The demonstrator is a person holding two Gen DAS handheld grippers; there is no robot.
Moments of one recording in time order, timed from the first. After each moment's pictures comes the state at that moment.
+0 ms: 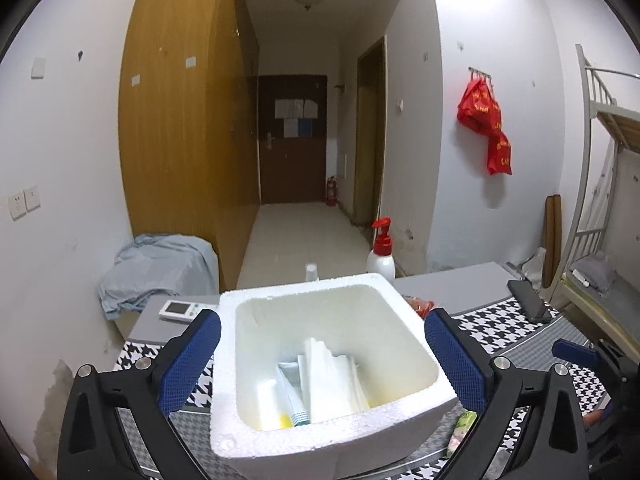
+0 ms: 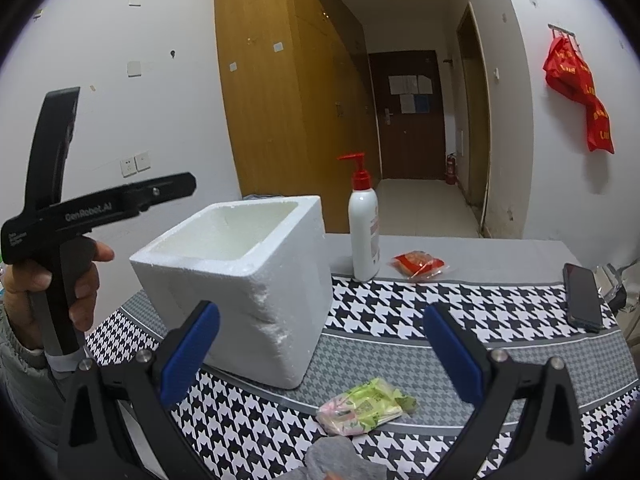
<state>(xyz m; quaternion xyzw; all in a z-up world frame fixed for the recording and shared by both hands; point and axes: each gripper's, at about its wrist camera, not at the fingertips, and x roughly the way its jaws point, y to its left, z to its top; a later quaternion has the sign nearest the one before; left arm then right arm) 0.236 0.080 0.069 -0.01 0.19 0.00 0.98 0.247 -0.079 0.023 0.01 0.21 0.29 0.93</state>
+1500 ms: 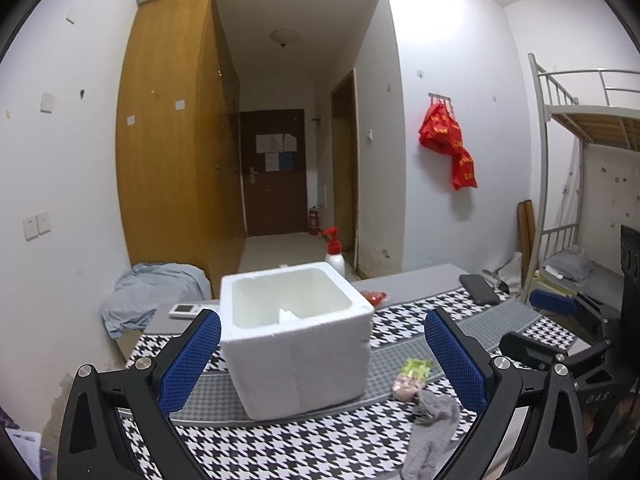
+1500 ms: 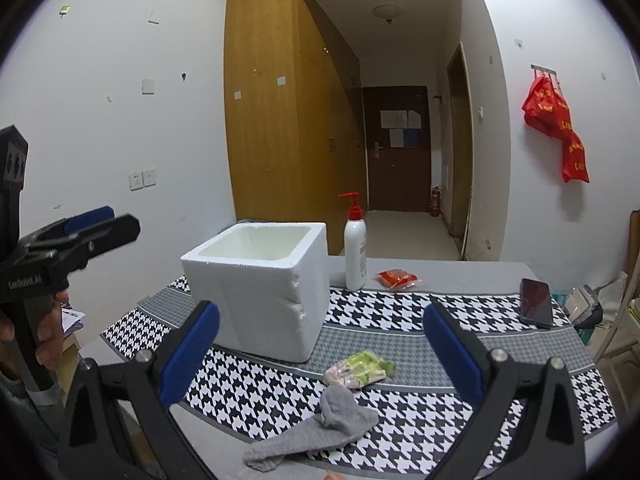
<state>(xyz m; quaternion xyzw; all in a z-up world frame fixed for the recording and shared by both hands) 0.103 0.044 0.072 0.02 0.14 -0.03 0.99 0.144 -0.107 0.047 0.00 0.16 0.26 0.95</state>
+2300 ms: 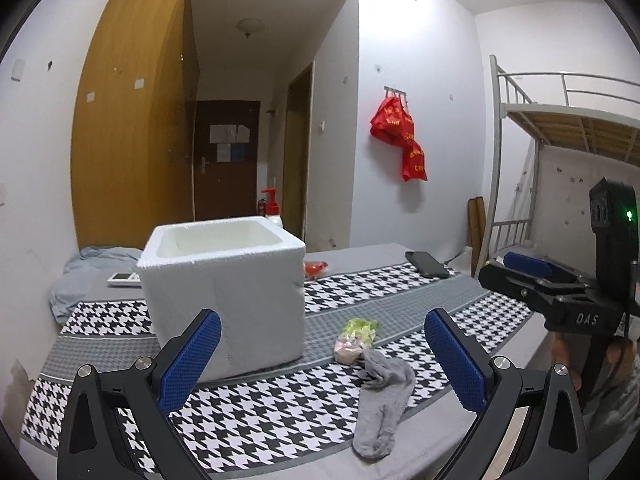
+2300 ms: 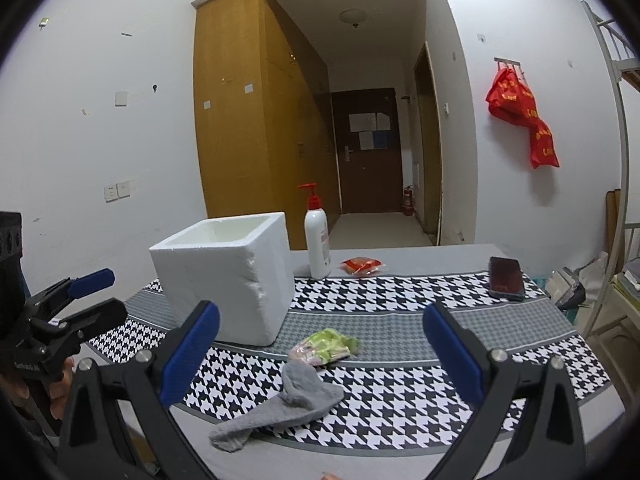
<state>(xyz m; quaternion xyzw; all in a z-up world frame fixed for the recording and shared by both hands) 0.088 0.023 0.001 -0.01 0.14 -0.13 0.98 0.135 -0.142 0.016 0.02 0.15 0.21 0.97</state>
